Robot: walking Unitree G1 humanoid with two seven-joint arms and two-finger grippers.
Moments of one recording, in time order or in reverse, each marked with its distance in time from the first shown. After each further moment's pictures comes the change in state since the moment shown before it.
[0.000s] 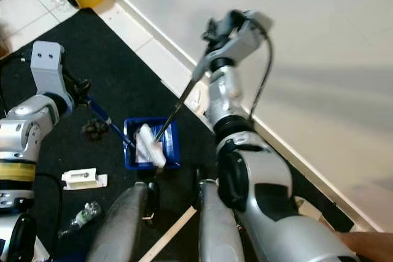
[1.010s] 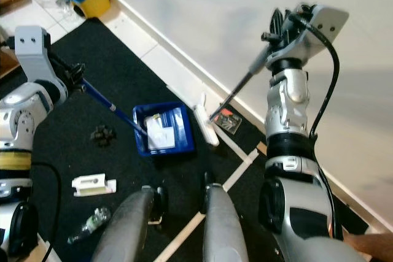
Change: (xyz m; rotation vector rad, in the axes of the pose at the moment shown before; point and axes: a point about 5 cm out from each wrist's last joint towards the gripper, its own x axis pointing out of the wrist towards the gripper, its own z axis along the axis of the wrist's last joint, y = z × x) left arm -0.001 0.005 0.020 -0.094 -0.069 -0.010; right arm -0.036 -0.076 0.037 -0.342 0.008 -0.114
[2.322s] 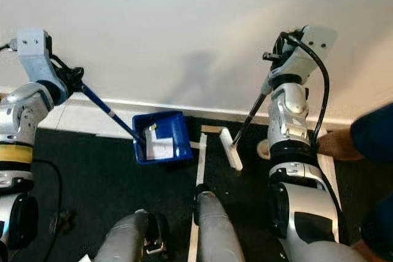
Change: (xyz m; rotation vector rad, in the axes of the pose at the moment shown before) left arm 0.011 0.010 -0.003 0.007 0.042 0.069; right arm -0.008 -0.019 -0.018 -0.076 0.102 -0.109
